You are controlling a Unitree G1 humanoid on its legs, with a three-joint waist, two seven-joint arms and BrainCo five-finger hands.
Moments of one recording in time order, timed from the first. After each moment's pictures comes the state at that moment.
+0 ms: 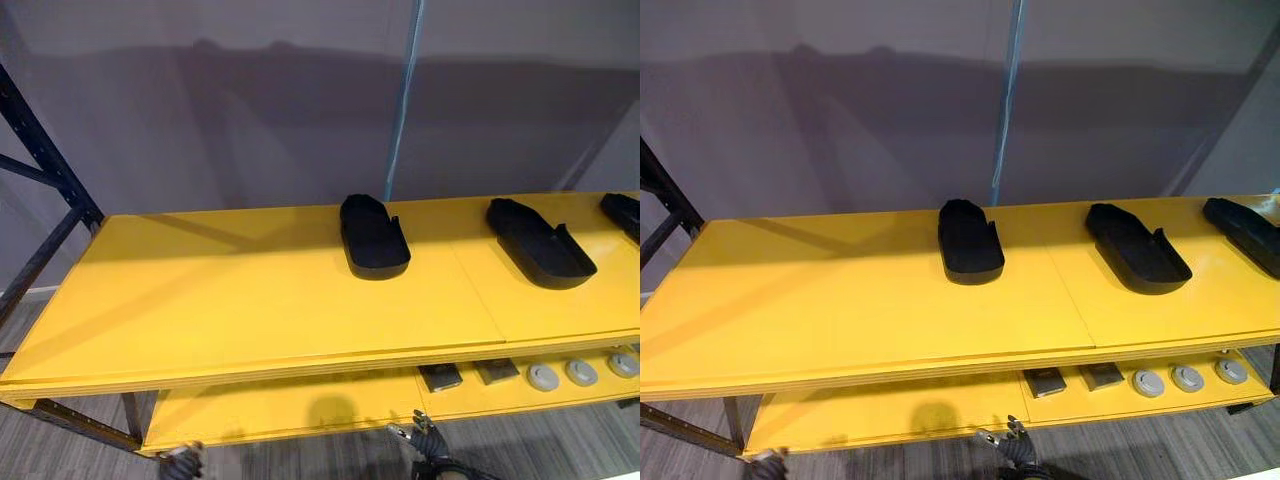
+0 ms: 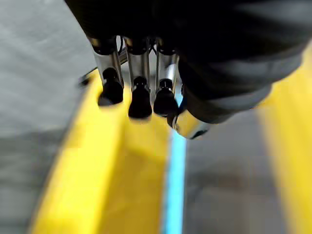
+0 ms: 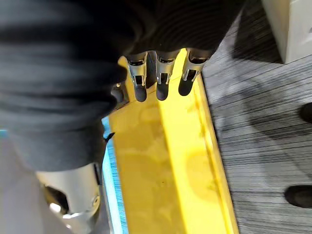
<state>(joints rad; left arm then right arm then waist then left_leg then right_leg) 0.42 -0.08 0.34 0.43 -0.02 -0.06 0.18 0.14 0.01 -0.06 0.75 0.04 -0.08 -0.04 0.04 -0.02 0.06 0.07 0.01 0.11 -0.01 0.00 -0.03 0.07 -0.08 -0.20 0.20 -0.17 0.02</state>
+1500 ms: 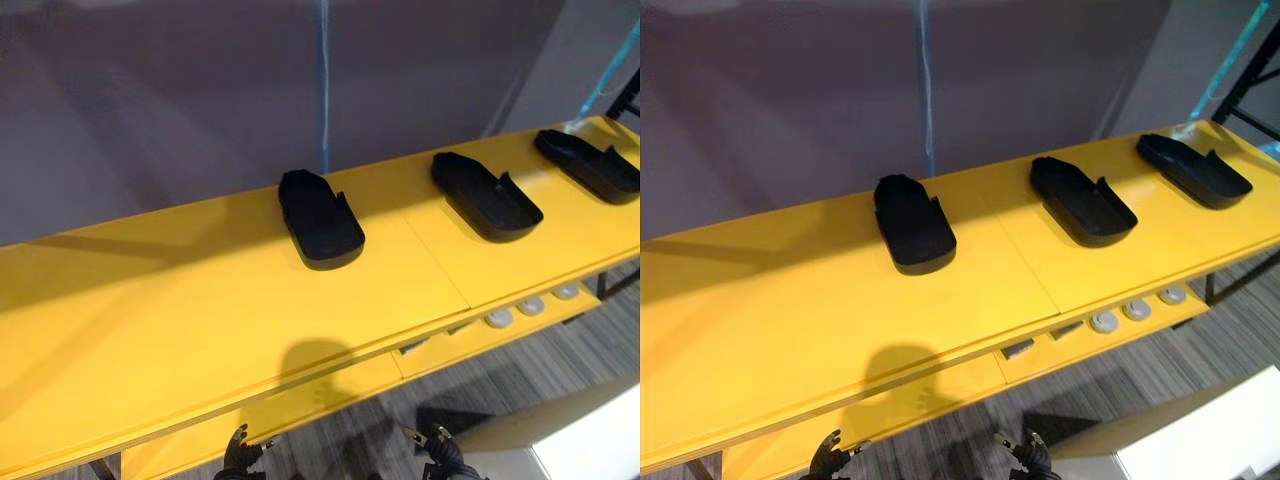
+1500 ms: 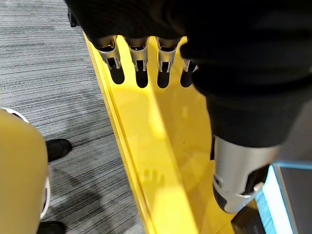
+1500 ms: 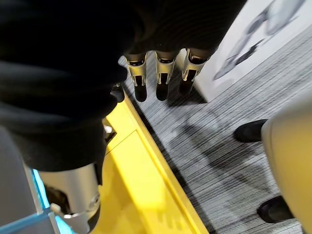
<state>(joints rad) 0.14 0.01 0.14 0.83 0.10 -0.06 0.15 0.07 -0.02 -0.18 0.93 0.07 -0.08 -0.08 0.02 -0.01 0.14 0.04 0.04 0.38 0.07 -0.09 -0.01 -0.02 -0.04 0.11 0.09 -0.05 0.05</state>
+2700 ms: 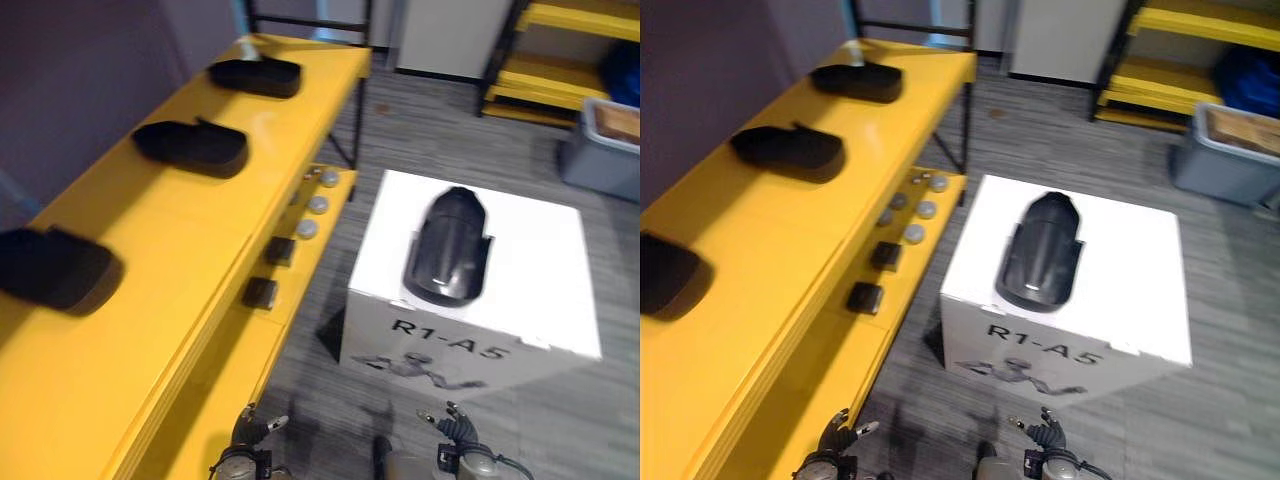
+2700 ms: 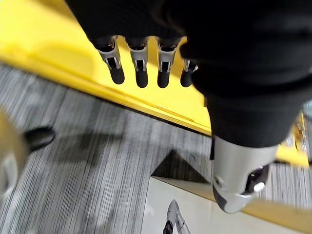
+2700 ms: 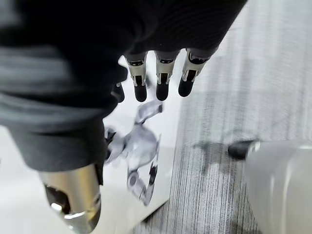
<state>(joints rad) 0.05 0.06 0.09 0.85 0.10 -0.05 0.17 0.00 -0.08 -0.13 0.92 0.05 -0.07 -0.10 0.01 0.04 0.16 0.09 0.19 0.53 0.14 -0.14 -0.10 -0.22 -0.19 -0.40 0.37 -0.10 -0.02</state>
